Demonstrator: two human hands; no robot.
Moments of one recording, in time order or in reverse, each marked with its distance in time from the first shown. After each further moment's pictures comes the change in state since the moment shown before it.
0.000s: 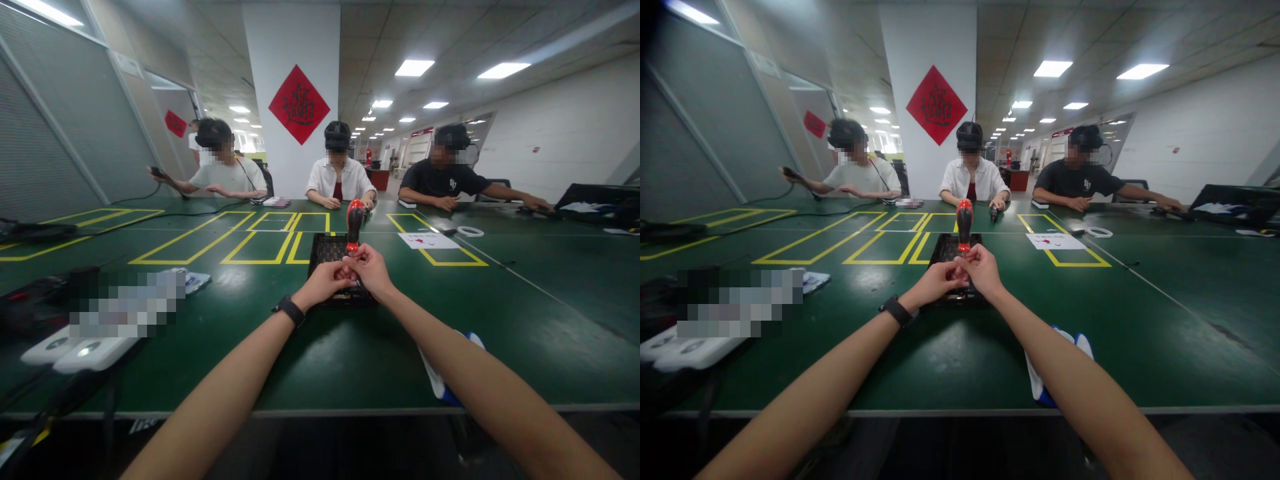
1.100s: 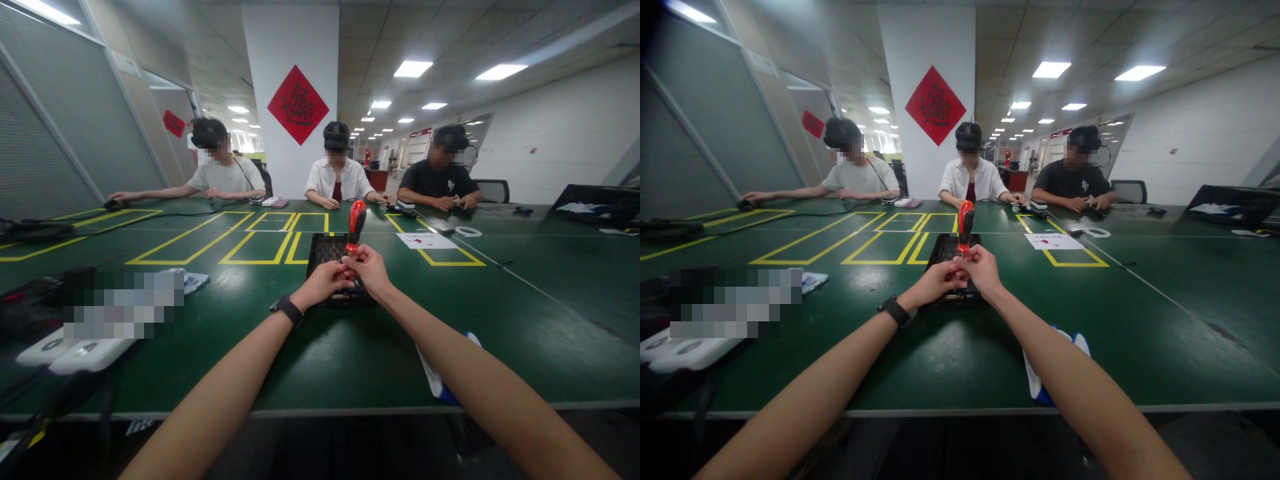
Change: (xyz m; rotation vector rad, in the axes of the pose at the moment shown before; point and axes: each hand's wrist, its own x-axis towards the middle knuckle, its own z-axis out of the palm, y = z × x) left_hand 0.001 -0.006 -0.001 0.142 -0.005 0.077; right_hand -0.001 -0.001 0.002 0.114 0.064 0.077
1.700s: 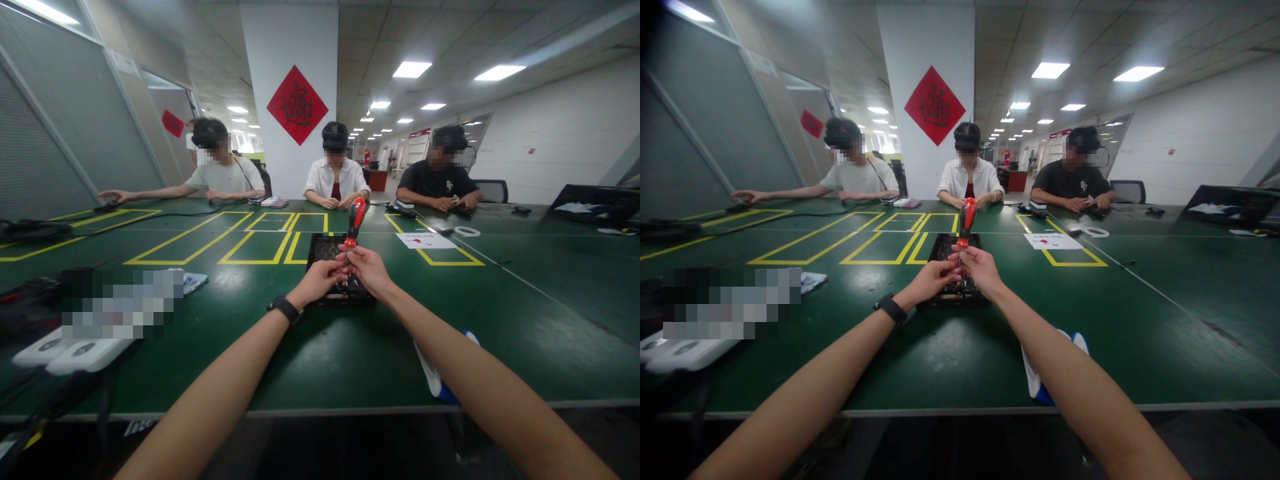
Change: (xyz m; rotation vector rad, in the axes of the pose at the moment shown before) left_hand 0.000 -0.002 -0.003 -0.208 -0.012 -0.044; right_hand 0.004 0.000 -0.006 0.131 -0.195 0.081
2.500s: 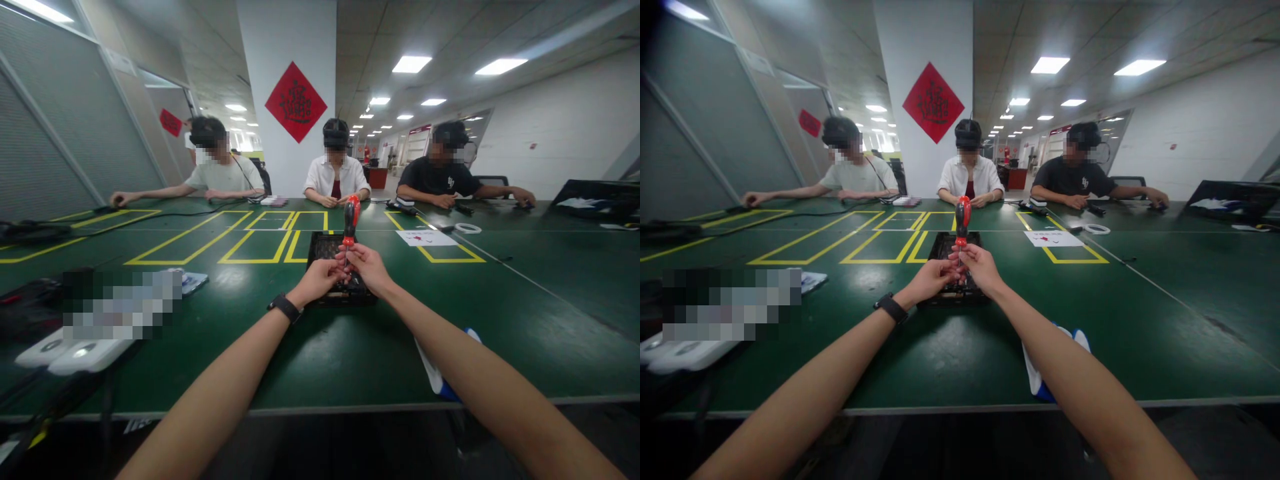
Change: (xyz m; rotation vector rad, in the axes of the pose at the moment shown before) left_hand -0.001 -0.001 0.001 -0.014 -0.002 -0.040; right_hand 0.000 0.001 -0.001 -0.141 0.025 -0.036
